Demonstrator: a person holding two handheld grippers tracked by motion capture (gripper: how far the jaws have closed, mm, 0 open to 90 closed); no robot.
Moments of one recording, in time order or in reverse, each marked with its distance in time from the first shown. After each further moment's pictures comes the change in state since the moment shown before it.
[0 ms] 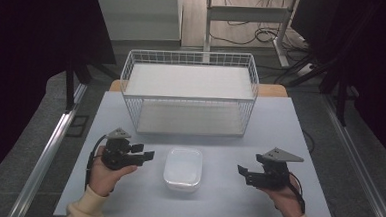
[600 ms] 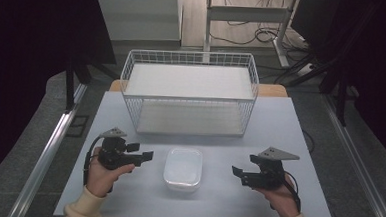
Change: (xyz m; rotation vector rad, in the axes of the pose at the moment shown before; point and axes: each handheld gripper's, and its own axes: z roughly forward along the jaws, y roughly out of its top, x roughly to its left) left arm 0.001 -0.001 0.000 0.001 -0.040 -0.039; right arm 0.010 0.004 0.005 0.006 0.083 0.008
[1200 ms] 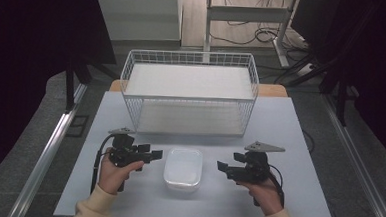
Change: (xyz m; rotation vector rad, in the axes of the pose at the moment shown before) left arm -0.002 0.005 0.022 0.006 -0.093 -0.096; right arm 0.026 0.023 0.023 0.007 0.087 0.117
